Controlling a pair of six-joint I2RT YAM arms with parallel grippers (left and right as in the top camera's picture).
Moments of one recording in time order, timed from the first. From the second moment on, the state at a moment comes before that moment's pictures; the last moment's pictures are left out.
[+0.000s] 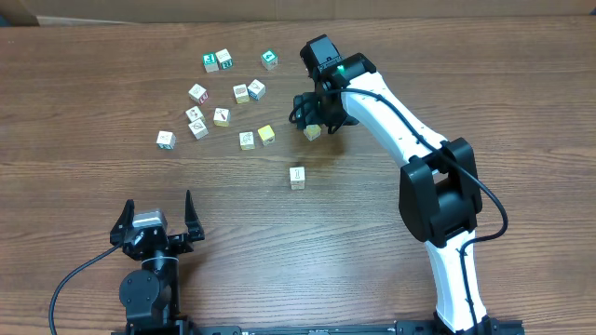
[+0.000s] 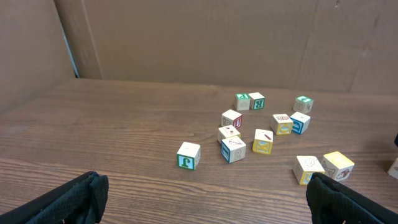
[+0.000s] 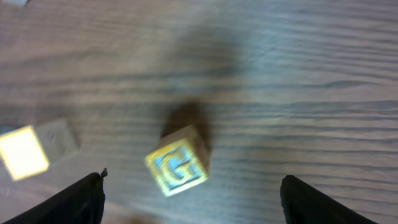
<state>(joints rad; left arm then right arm) 0.10 0.02 0.01 -0.08 -0.06 -0.01 0.47 2.30 2.00 -1.02 -0.04 0.33</state>
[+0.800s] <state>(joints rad) 0.10 0.02 0.01 -0.08 -0.06 -0.01 0.47 2.30 1.85 -0.82 -0.04 0.13</state>
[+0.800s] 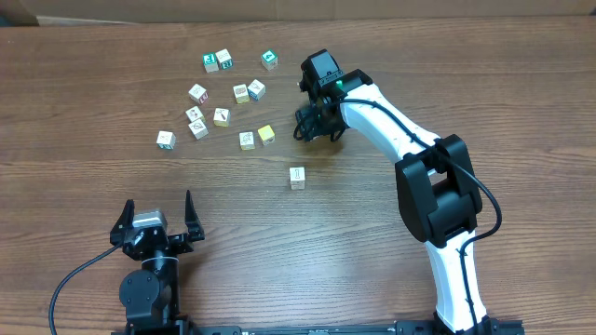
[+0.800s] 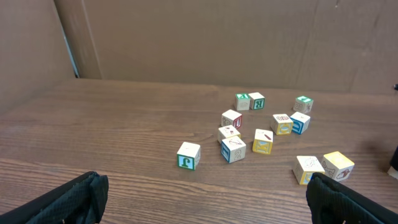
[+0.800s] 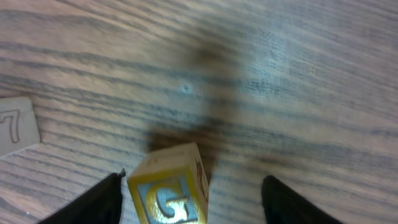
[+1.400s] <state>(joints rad) 0.10 0.02 0.01 -0.08 -0.06 -0.01 0.47 2.30 1.85 -0.83 -0.04 0.13</state>
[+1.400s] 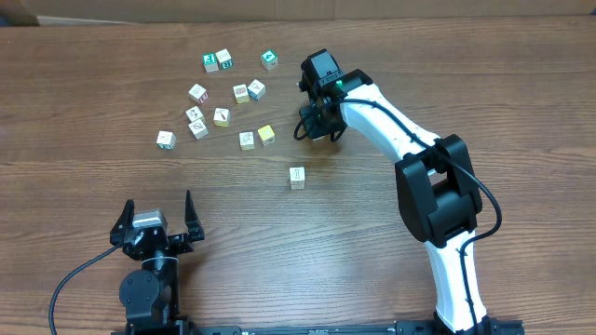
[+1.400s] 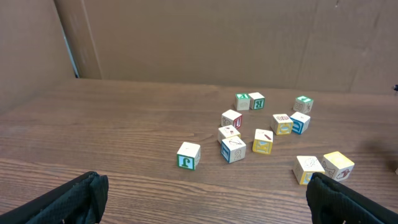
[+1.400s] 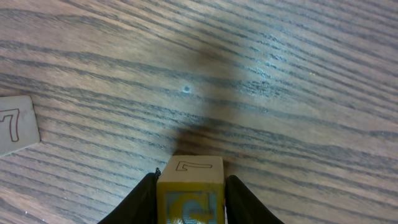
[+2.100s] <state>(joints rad) 0.10 0.02 0.01 -0.08 -0.06 -0.01 0.47 2.28 1.89 -0.93 -0.04 0.17</state>
